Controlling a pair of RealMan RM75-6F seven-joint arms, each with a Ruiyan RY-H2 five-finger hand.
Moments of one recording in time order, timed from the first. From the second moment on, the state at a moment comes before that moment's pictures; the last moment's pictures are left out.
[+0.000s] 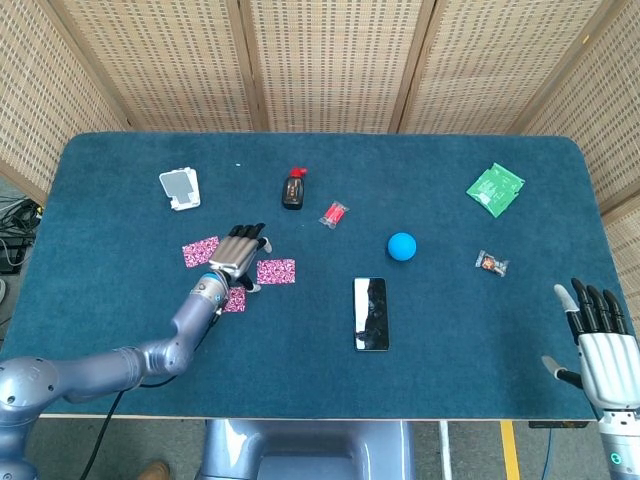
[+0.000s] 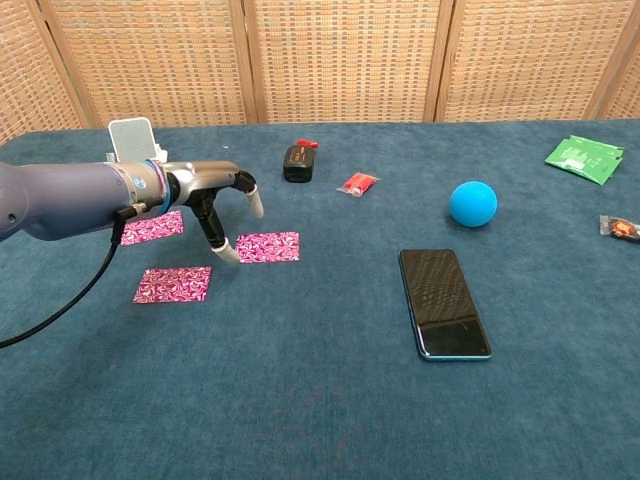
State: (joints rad) left arm -1.06 -1.70 -0.17 -1.15 0.58 0.69 0.43; right arm 0.05 -1.16 0.08 -1.55 -1.55 1.56 -0.11
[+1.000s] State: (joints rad) left arm -1.13 -1.80 -0.17 -1.02 0.43 0.65 0.50; right arm 0.06 -1.16 0.09 -1.53 -1.52 1.54 -0.08
